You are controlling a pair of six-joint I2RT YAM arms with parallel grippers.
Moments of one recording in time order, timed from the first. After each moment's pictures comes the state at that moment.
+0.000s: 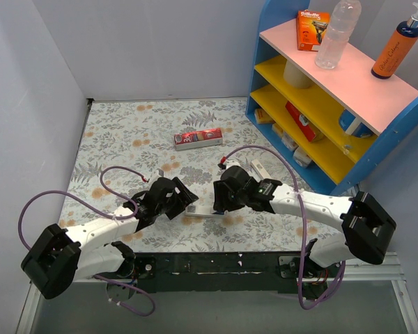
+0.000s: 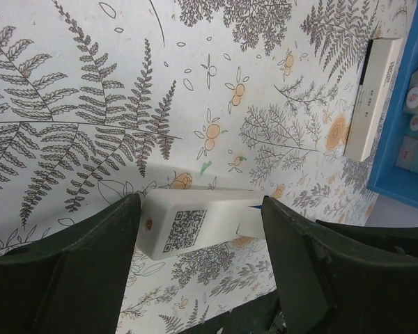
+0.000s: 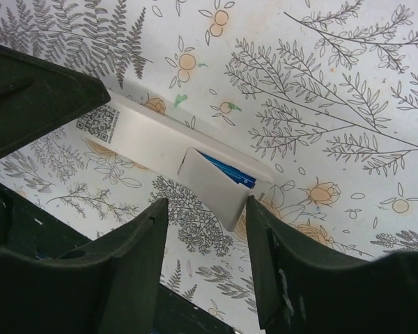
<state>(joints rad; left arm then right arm) -0.72 1.10 0.43 -0.07 -0.10 -1.25 1.00 1.40 0.86 -0.34 0.06 0.65</state>
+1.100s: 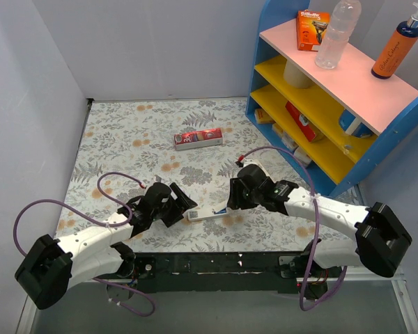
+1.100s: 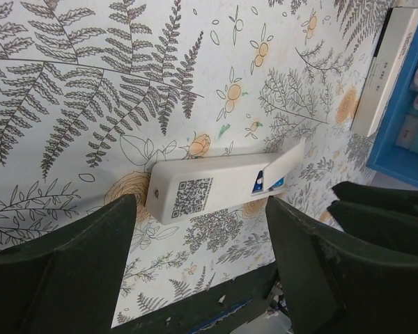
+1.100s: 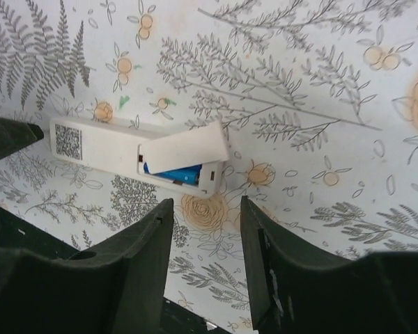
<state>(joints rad) -0.71 1.00 0.37 -0.14 -0.03 -1.29 0.91 1.27 0.73 -0.35 0.05 0.67</state>
